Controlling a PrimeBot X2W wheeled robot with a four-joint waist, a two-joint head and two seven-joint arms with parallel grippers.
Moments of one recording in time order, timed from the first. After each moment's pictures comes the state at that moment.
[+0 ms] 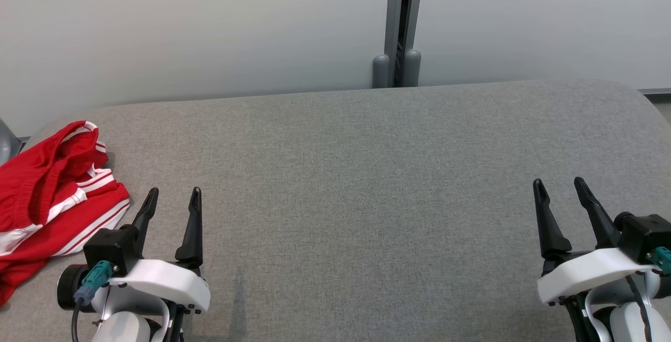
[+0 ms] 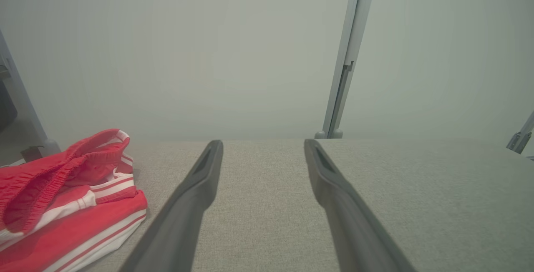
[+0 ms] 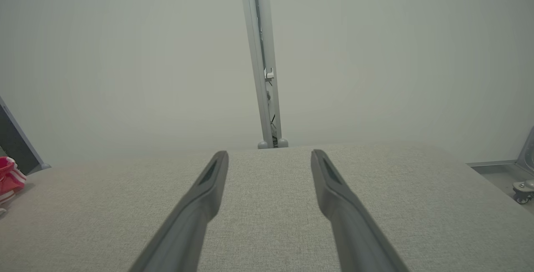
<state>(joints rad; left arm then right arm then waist) -0.14 0.19 -0.18 0.22 -0.37 0.08 -0.15 -0.14 -0.07 -0.02 0.19 0.22 0.13 -0.10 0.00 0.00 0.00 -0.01</state>
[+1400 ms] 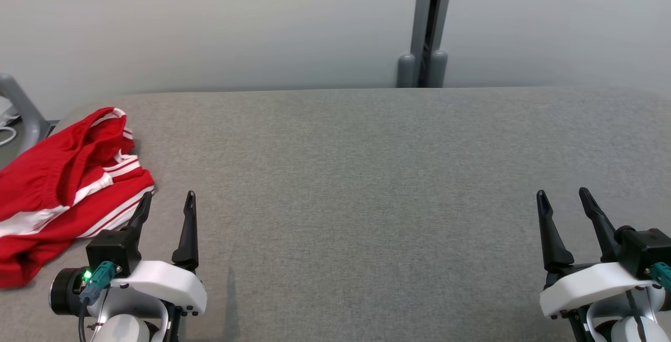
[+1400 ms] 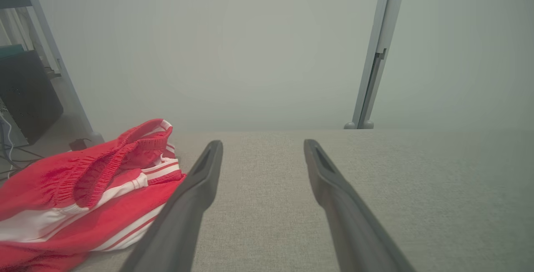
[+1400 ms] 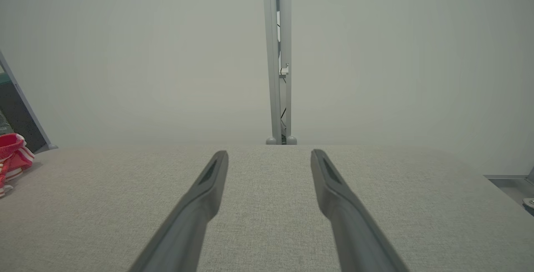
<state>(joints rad) -0.13 0.19 -0.17 0.22 -0.31 0.12 -0.12 -0.09 -0.05 -0.05 0.16 0.14 0.13 -0.12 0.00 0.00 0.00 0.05</state>
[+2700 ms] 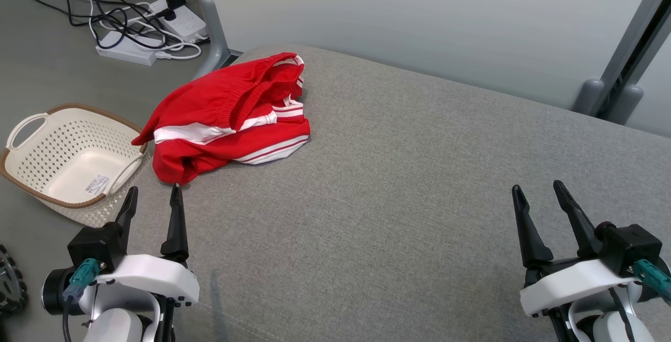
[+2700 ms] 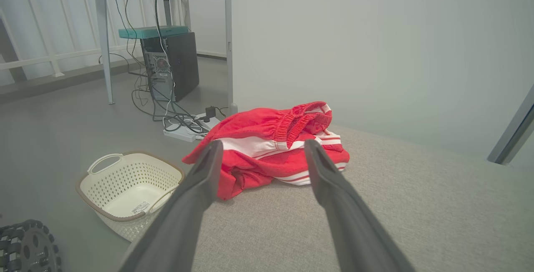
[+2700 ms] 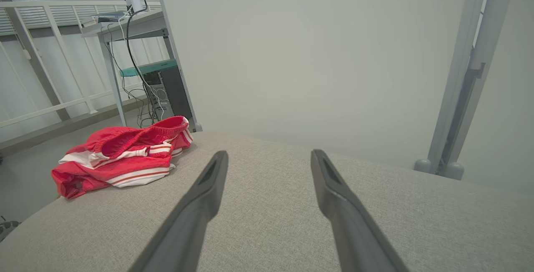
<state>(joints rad) -0.15 0.19 -0.15 0.24 -0.37 0.13 -0.16 -0.10 -0.05 0.04 0.13 0.19 0.13 -0.13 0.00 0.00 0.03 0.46</state>
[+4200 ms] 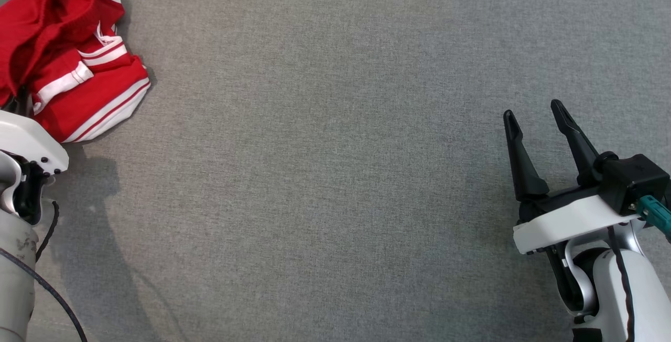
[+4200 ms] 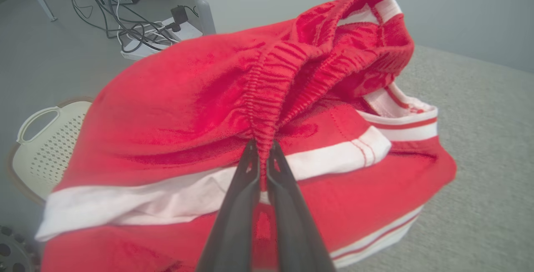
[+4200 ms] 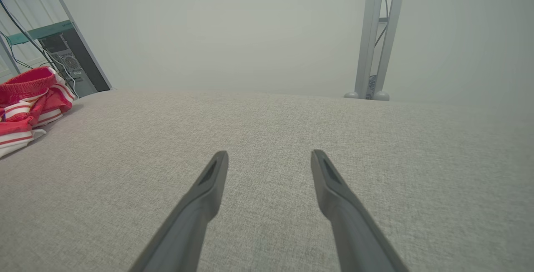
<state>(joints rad) -0.82 0.38 -0.08 1.02 -0.52 -0.04 -0.05 -0.27 -0.05 0.07 0.03 0.11 0.13 -0.05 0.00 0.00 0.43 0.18</state>
